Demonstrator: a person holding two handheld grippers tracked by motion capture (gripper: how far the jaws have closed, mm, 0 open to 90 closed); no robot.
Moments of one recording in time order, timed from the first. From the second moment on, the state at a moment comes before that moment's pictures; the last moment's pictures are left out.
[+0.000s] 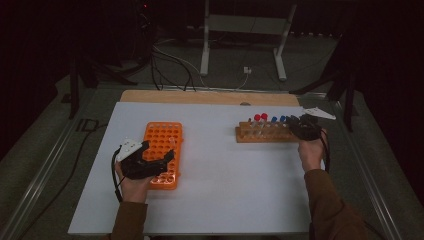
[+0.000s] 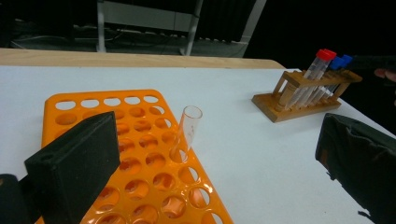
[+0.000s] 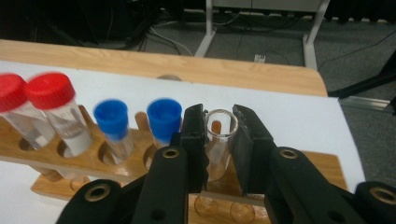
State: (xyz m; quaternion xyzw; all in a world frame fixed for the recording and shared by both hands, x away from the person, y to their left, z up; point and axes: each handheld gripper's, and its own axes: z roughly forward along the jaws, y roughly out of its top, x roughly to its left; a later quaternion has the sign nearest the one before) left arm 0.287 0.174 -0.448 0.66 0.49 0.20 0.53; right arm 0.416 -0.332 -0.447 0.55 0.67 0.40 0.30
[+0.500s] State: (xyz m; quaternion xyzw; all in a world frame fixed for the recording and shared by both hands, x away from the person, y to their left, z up) left arm 0.287 0.175 -0.449 0.66 0.49 0.20 0.53; right arm 0.397 -0.329 -0.395 0.52 0.66 0.43 0.33
